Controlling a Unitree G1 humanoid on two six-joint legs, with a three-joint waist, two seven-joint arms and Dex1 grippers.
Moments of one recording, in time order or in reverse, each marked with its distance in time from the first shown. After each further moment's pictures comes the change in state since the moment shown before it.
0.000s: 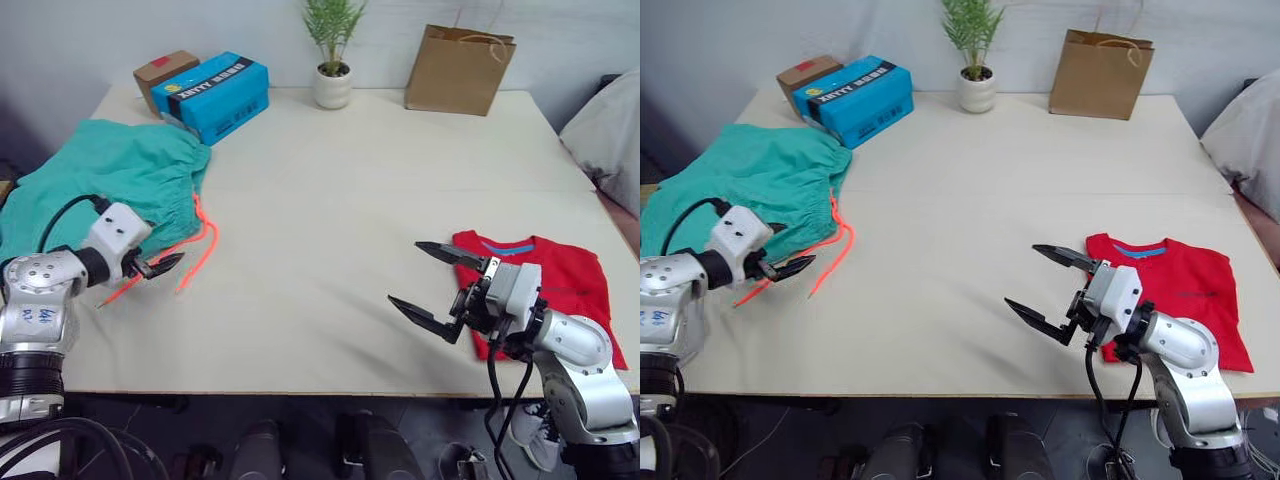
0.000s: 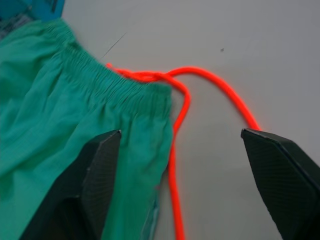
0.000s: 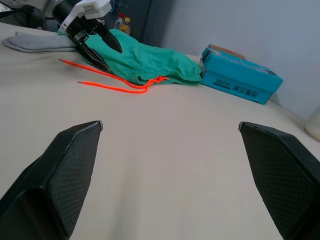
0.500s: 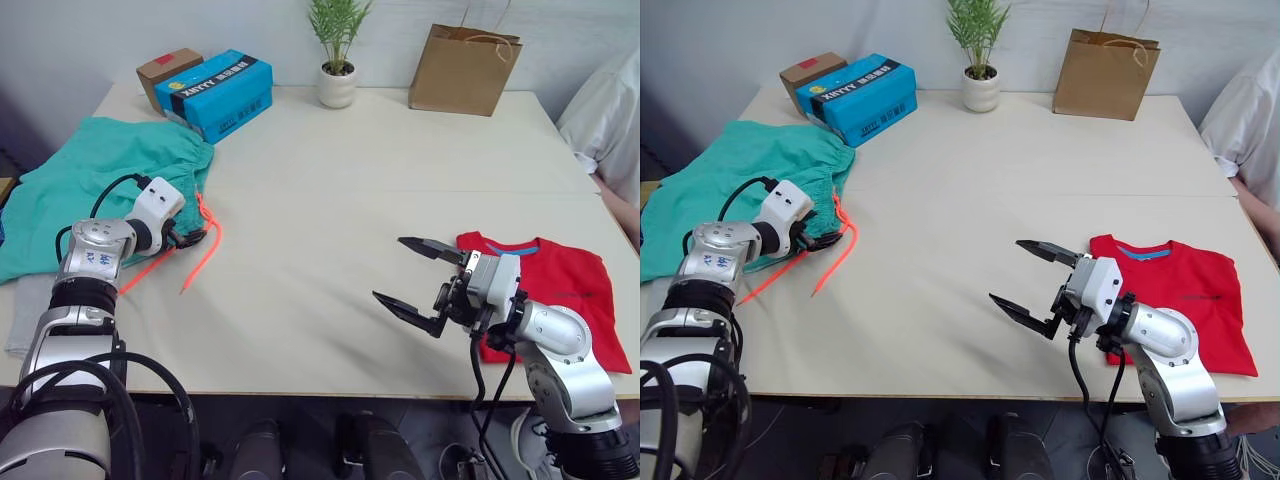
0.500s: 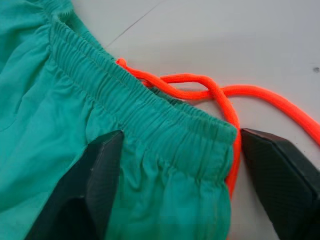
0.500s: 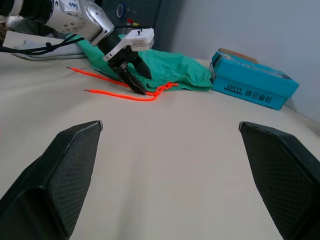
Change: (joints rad) left arm -0.490 -0.123 -0.218 0.672 0.172 -0.093 0.084; right arm -0.016 0.018 0.045 -0.014 -0.013 0.041 -0.039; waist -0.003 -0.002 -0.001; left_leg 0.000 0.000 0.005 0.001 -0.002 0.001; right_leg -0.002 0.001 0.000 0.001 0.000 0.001
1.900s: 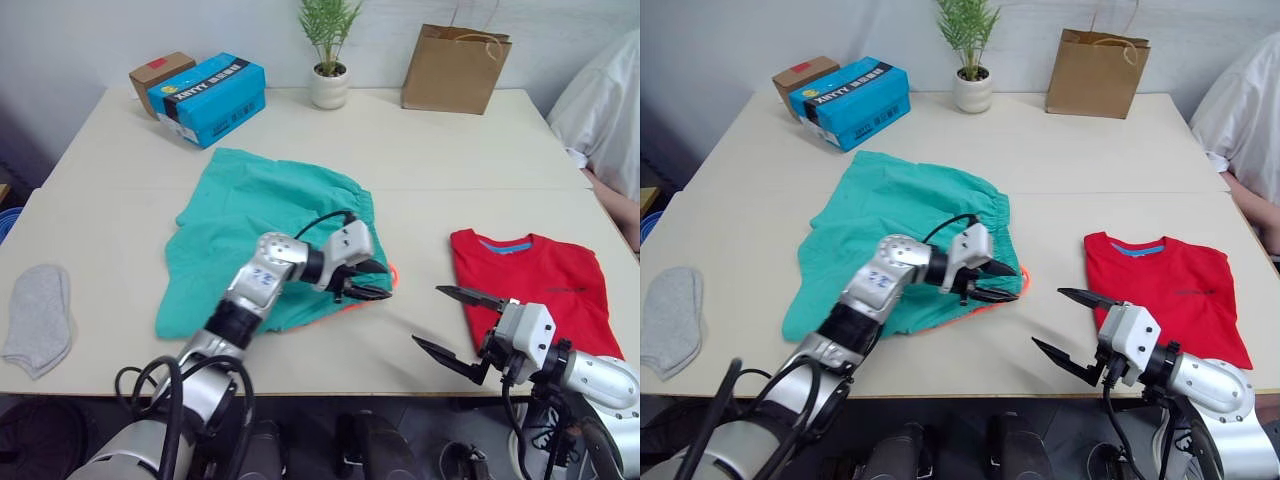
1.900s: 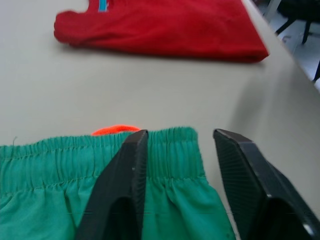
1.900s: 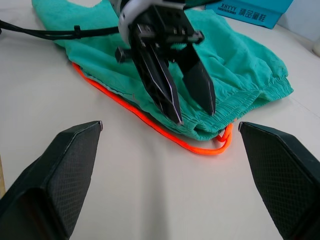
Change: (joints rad) left arm 0.194 -0.443 -0.245 -0.838 -0.229 0.340 -0.420; right arm 0.277 -0.132 -0.151 -0.007 -0.053 -0.026 0.061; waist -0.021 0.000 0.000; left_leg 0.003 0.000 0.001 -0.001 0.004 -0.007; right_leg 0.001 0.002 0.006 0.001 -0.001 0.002
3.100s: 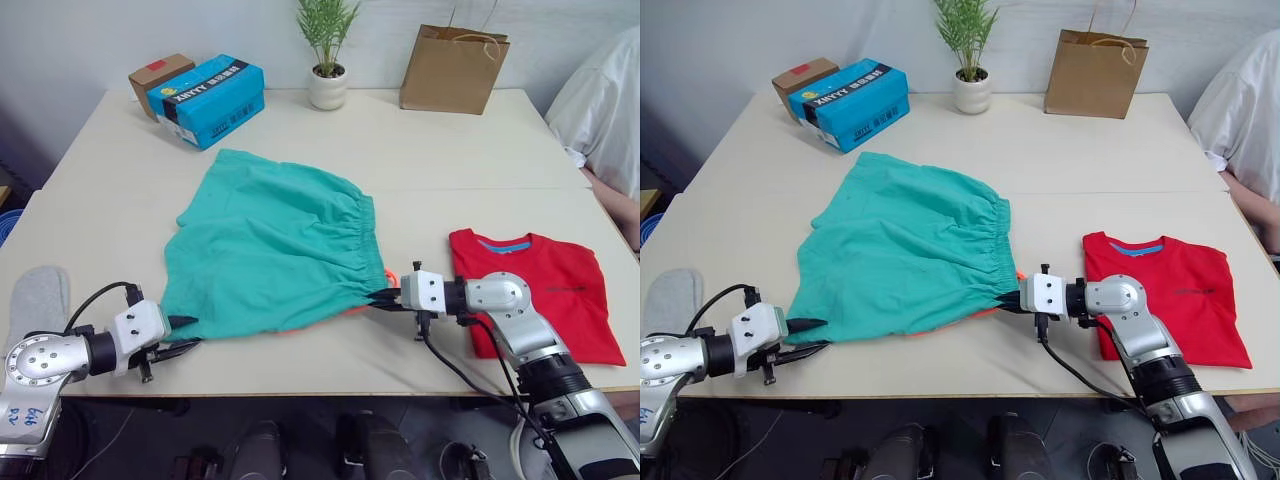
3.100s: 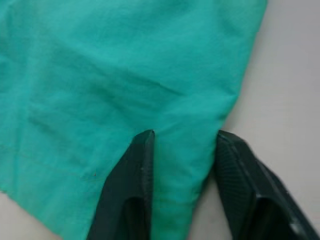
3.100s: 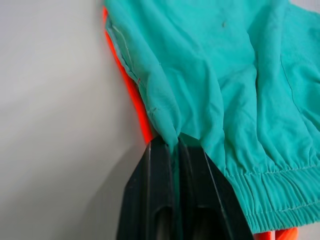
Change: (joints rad) left arm 0.908 0.597 0.521 -0.310 -0.125 -0.341 0.068; right arm -0.624 0.069 0.419 0.609 -0.239 -0.251 0.280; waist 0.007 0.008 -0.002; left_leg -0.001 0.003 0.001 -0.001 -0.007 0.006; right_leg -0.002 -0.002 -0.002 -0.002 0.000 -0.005
